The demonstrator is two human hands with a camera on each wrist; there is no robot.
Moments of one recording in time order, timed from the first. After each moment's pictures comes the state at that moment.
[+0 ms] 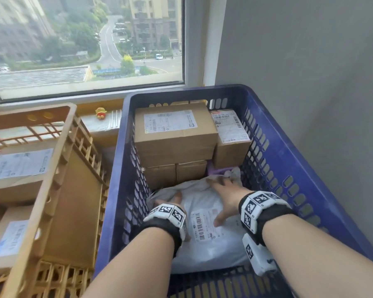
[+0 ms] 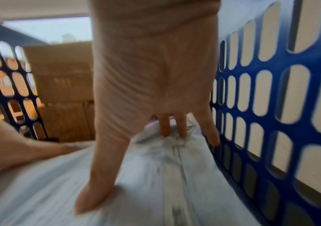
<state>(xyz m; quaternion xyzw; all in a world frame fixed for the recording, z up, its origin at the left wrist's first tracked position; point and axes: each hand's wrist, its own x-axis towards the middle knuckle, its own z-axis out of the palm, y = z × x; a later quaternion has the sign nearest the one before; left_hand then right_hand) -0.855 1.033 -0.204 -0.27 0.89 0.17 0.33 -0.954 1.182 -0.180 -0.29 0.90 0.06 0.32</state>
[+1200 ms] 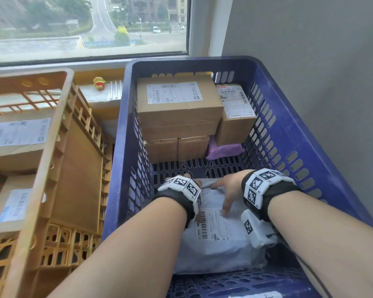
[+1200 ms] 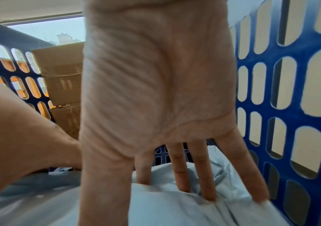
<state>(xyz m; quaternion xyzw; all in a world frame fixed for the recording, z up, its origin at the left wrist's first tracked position) -0.866 1.052 -0.197 -0.06 0.91 0.06 0.41 -0.926 1.176 -0.154 -0.28 0.82 0.16 0.47</state>
